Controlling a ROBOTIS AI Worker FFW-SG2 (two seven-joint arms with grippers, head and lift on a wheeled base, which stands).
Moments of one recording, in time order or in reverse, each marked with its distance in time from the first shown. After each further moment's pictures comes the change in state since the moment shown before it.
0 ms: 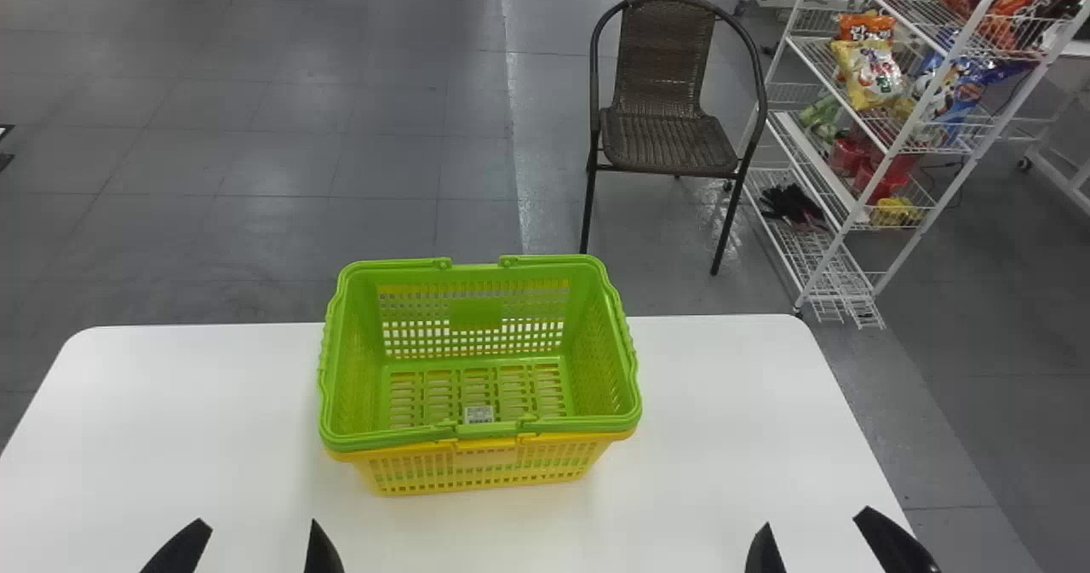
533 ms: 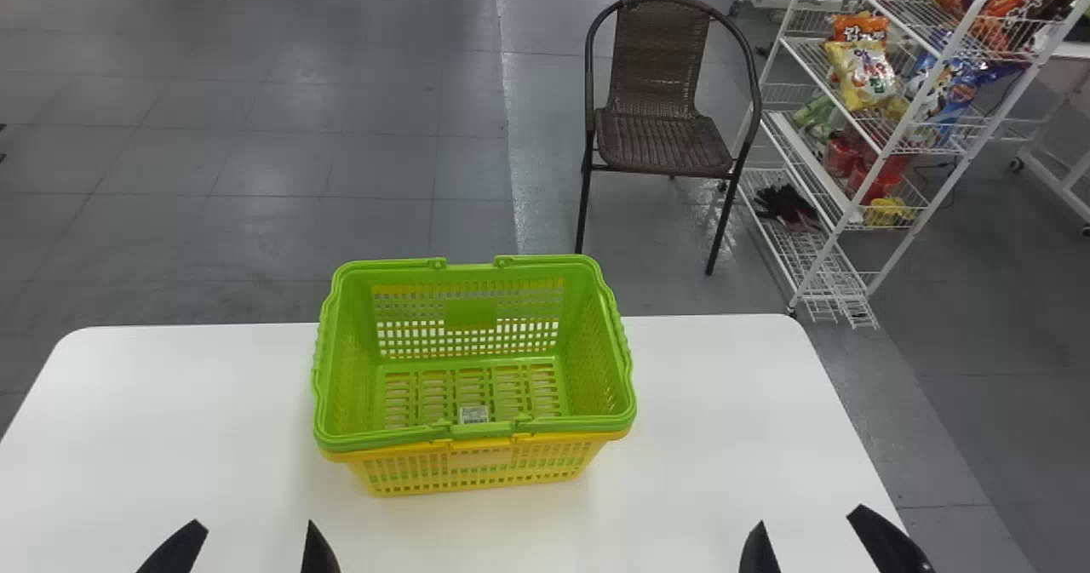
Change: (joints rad) left arm 0.000 0.000 -0.002 -0.002 -0.003 0.003 0.004; right arm -0.001 0.000 0.000 0.000 0.000 0.000 0.000
